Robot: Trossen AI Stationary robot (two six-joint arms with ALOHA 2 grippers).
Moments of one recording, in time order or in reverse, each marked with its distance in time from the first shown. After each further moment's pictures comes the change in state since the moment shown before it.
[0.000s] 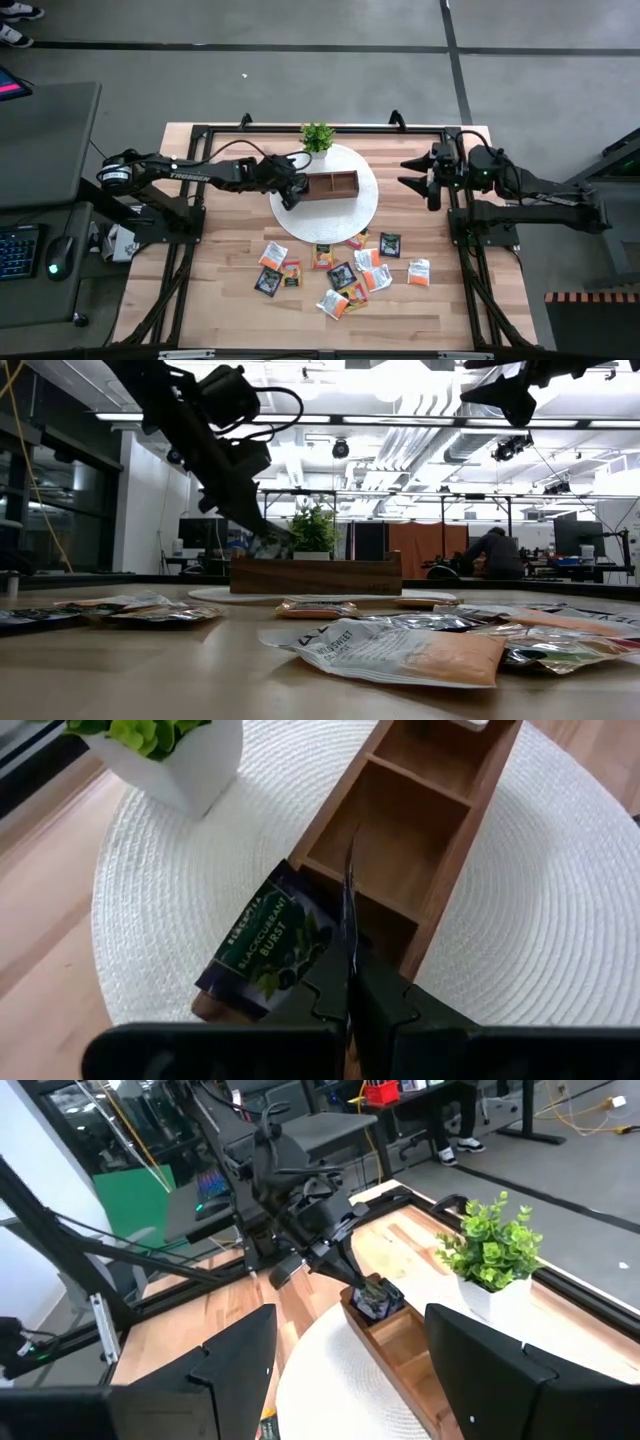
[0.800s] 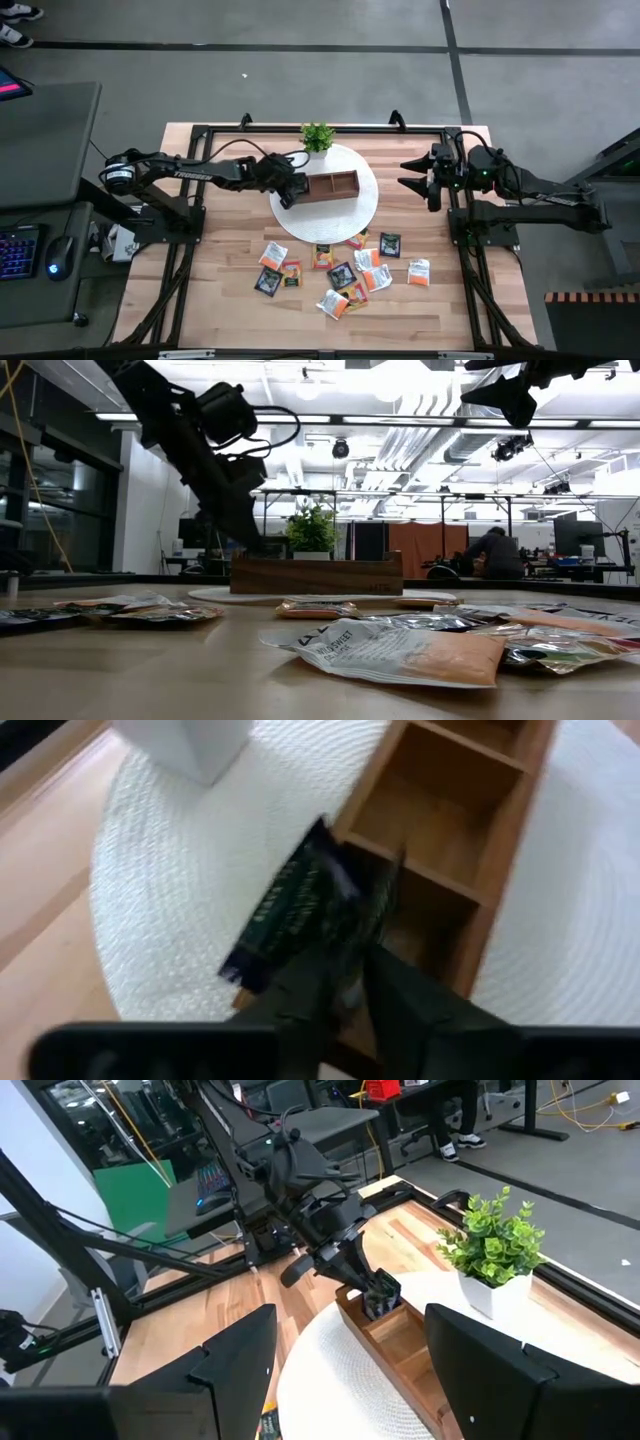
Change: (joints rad) left arm 0.050 0.028 -0.044 0.044 0.047 0.032; right arm 0.000 0.000 0.000 -0.011 -0.005 -0.003
